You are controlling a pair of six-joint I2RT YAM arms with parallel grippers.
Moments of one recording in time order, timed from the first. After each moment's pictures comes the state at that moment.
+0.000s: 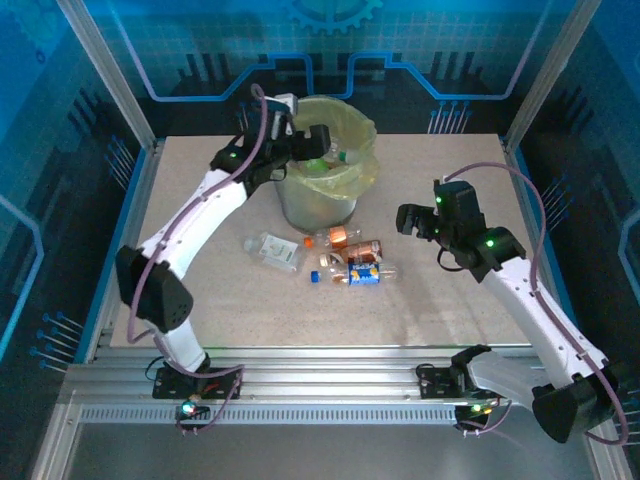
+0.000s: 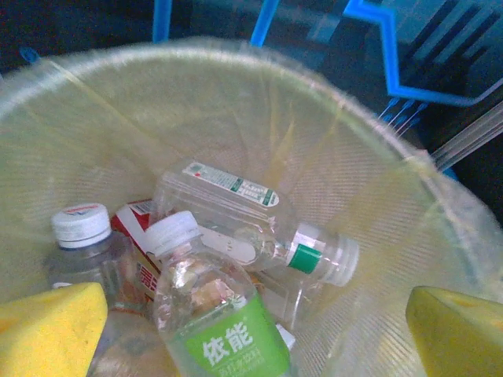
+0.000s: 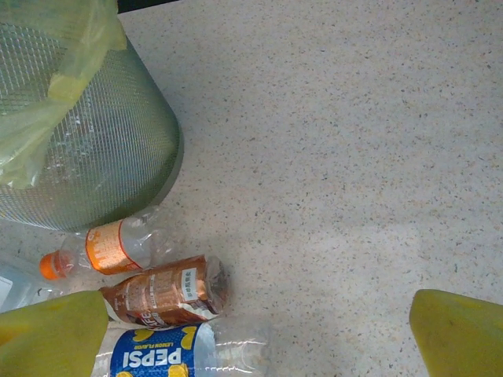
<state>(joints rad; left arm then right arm) -0.43 1.70 1.74 -0.50 -0.09 -0.44 0.37 1.07 1.08 -0.75 0.20 0.43</state>
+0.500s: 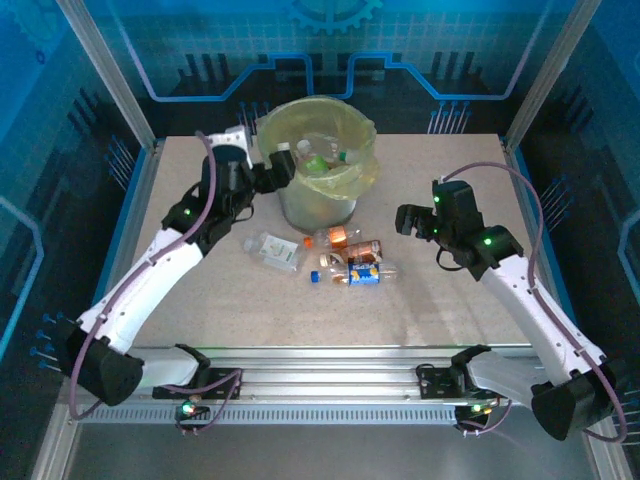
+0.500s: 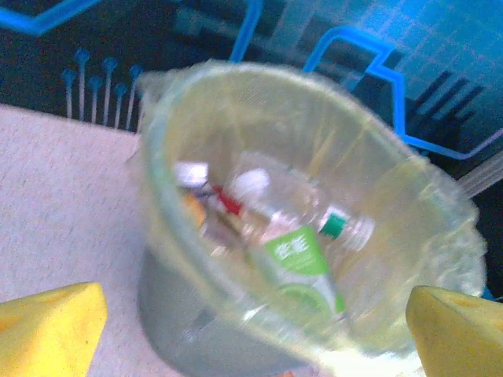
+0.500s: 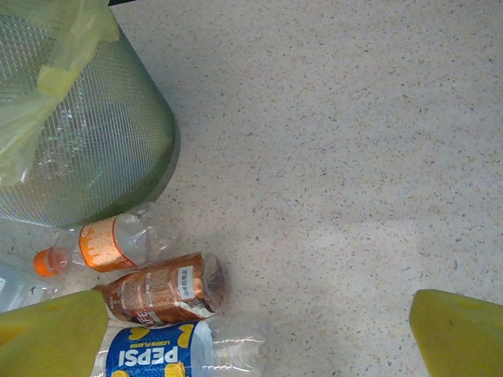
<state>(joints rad) -0.43 1.25 1.23 -0.36 -0.22 -0.56 0.37 1.09 1.08 -0.75 0.20 0.43</state>
